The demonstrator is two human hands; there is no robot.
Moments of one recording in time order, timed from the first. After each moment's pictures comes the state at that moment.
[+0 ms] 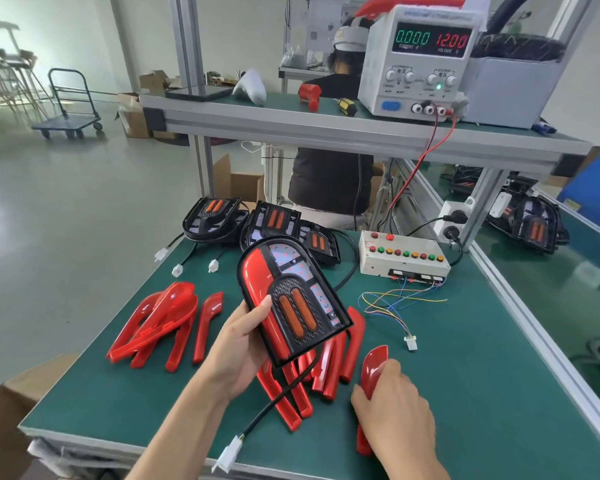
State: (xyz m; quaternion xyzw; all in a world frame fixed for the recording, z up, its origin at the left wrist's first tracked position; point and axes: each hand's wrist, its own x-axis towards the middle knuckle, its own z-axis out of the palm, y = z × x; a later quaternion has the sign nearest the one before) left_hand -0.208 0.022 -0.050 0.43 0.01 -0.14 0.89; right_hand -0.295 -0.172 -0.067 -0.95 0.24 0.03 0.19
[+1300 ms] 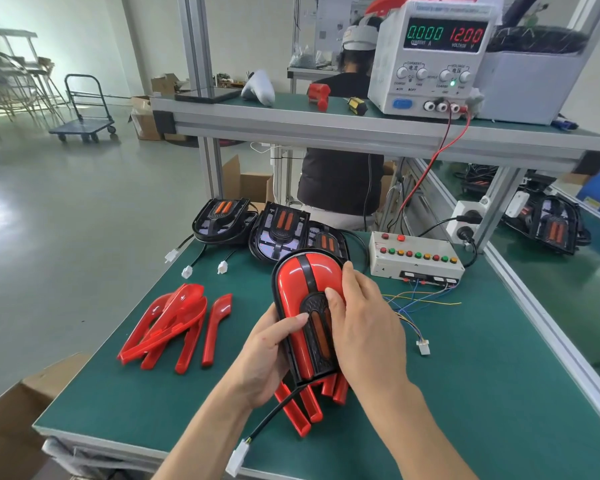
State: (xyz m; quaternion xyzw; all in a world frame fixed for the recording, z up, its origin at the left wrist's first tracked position) left_hand -0.215 0.006 -0.049 0.48 -0.02 -0.18 0.86; right_hand -0.232 -0.138 -0.014 -0.95 0.03 -0.23 0.19
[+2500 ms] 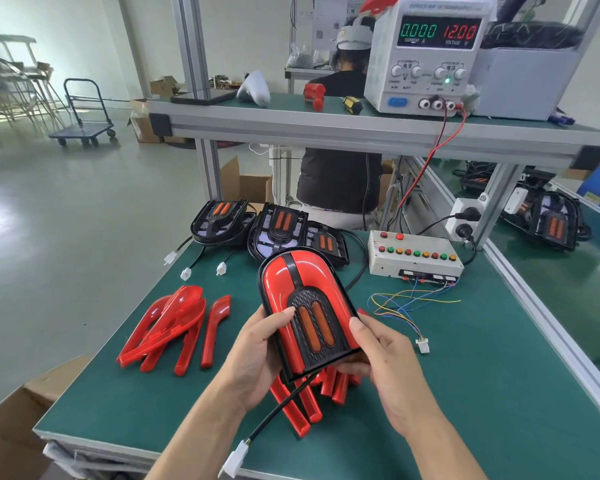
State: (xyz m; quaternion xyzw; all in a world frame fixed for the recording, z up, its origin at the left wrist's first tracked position) left_hand -0.218 0.009 -0.041 0.47 0.01 -0.16 0.87; right_hand -0.254 -0.173 -0.048 -0.67 0.02 -0.02 0.75
